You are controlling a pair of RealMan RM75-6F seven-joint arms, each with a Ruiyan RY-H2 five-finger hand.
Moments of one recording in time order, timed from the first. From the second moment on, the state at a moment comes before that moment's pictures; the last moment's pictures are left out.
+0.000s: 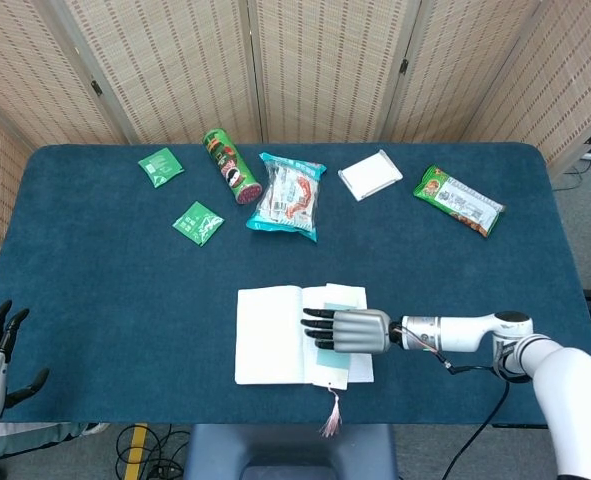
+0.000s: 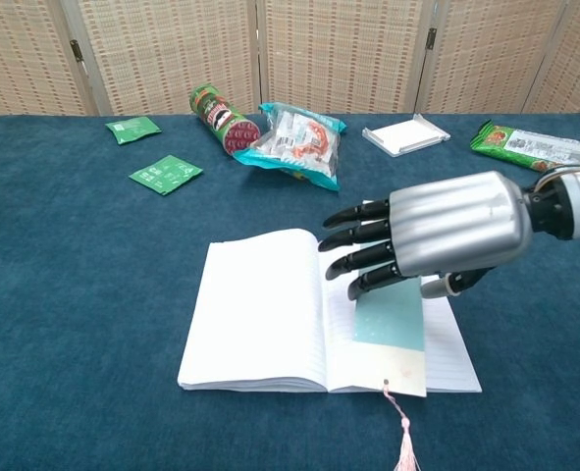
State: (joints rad) left arm -0.02 -1.12 -0.05 -1.73 1.46 1.56 0.20; right arm 1.00 -1.54 -0.22 -0.79 -2.27 1.25 0.12
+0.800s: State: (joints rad) left arm -0.02 -1.12 -0.05 -1.74 1.45 1.56 0.21; right arm 1.08 -1.69 -0.28 -0.54 -2.21 1.32 0.22
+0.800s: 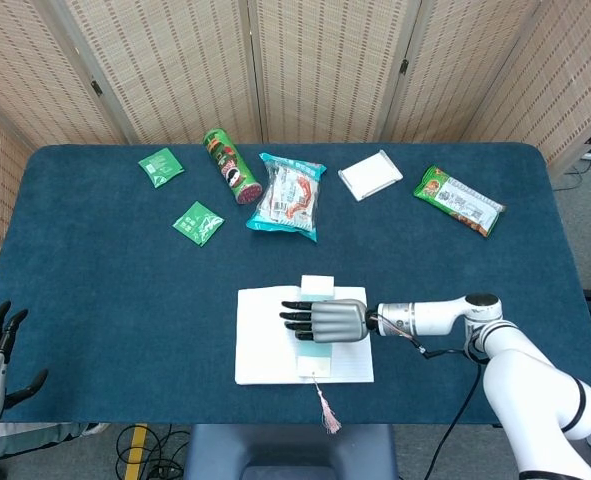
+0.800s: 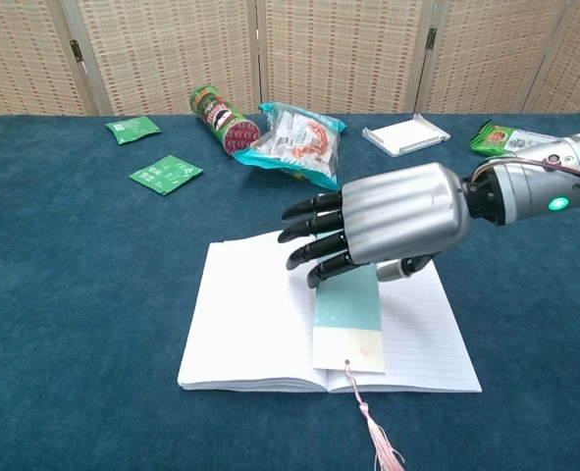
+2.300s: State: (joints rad) left arm 0.00 -1.12 -0.05 -1.77 1.44 1.57 0.24; right arm 1.09 -1.78 -0.40 -0.34 -2.15 1.43 0.30
